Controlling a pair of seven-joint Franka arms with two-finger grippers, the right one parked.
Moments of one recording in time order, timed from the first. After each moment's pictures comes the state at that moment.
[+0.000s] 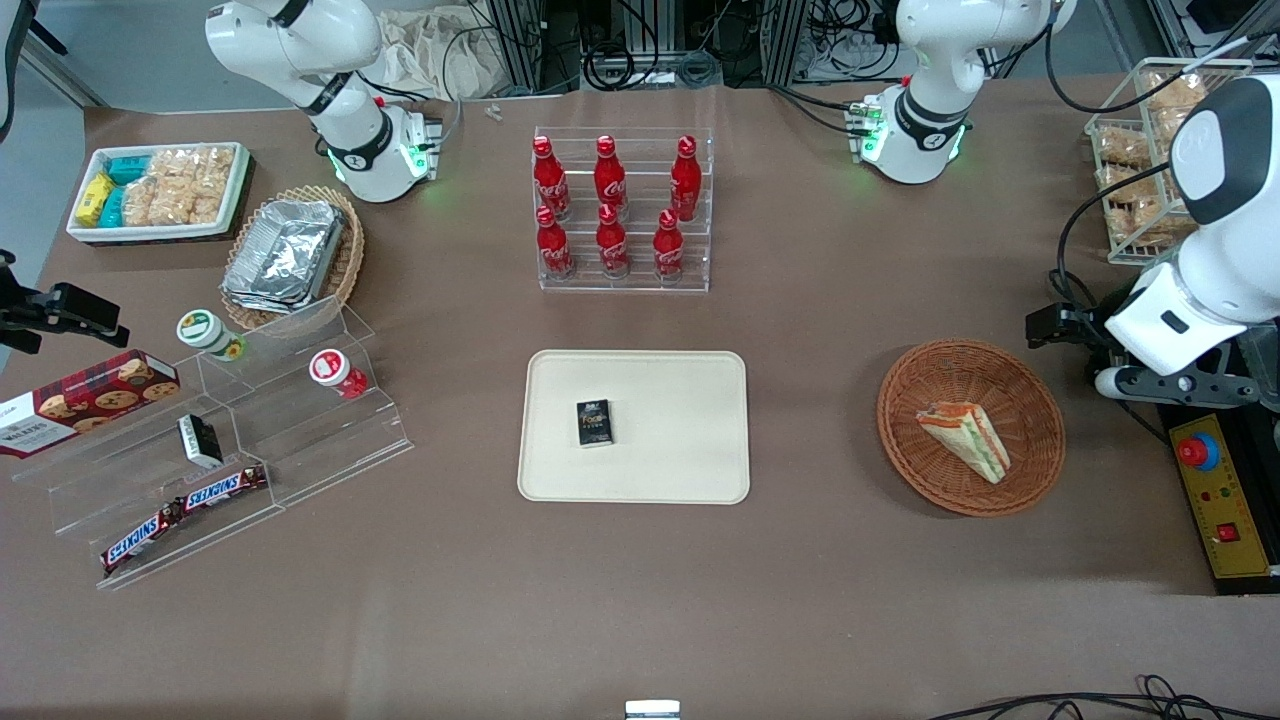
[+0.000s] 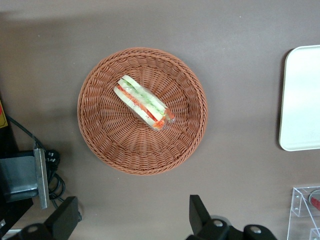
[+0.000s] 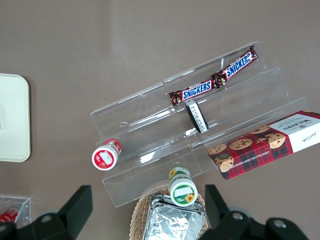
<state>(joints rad) 0.07 0.10 -0.12 -1.71 -0.01 1.74 0.05</state>
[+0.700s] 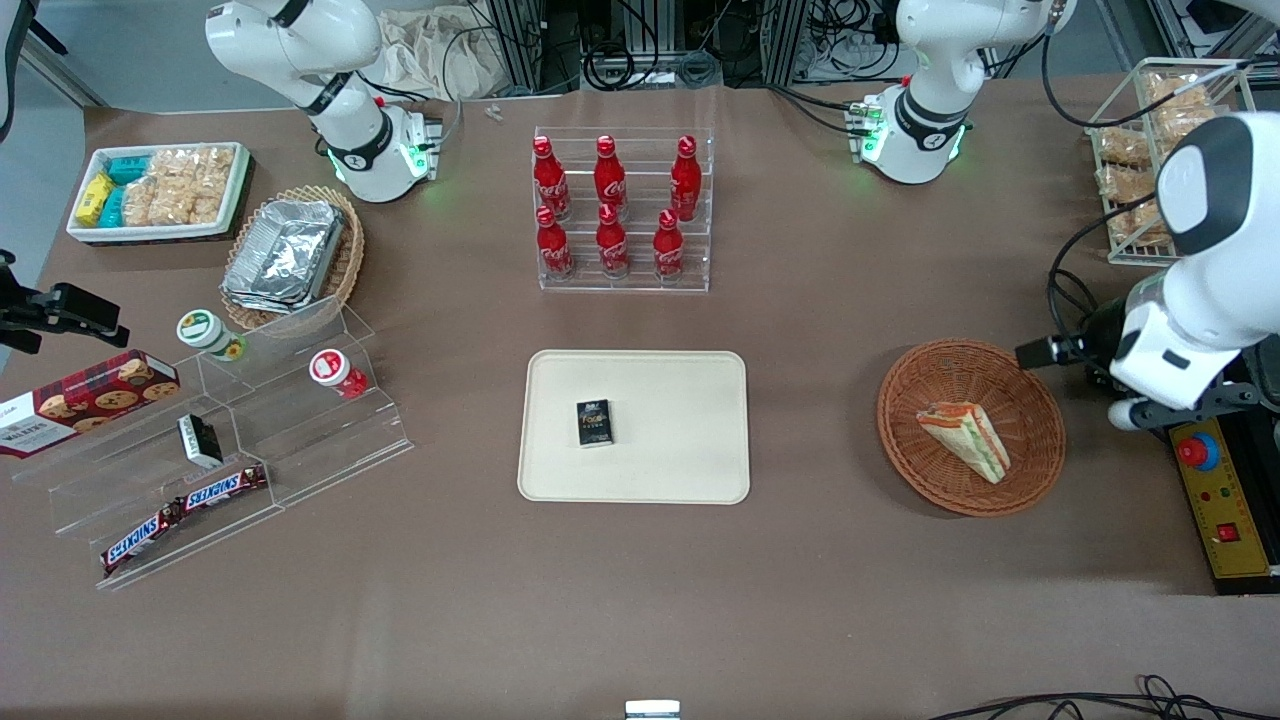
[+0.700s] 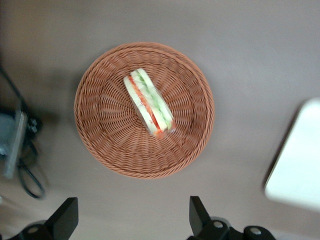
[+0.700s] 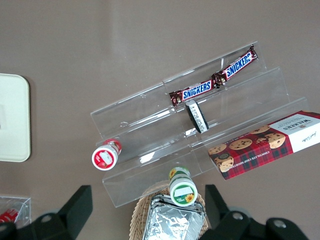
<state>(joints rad) 0.08 0.17 -0.12 -1.74 -0.01 1.82 -0.39</state>
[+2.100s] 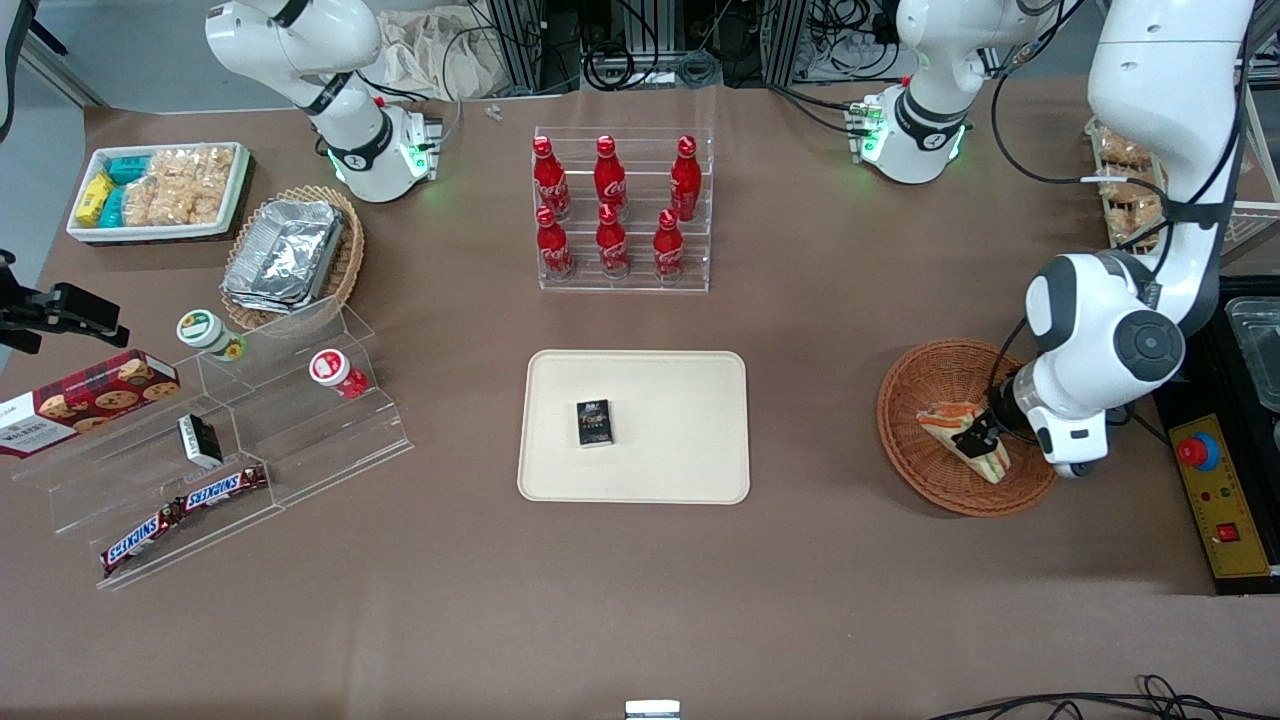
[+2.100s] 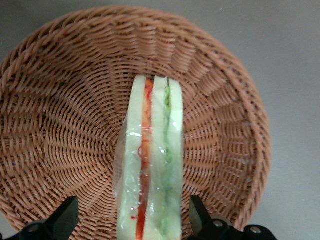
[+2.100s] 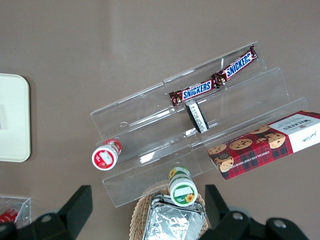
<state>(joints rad) 0.09 0.35 -0.12 -2.05 0.02 2.37 -0.93</state>
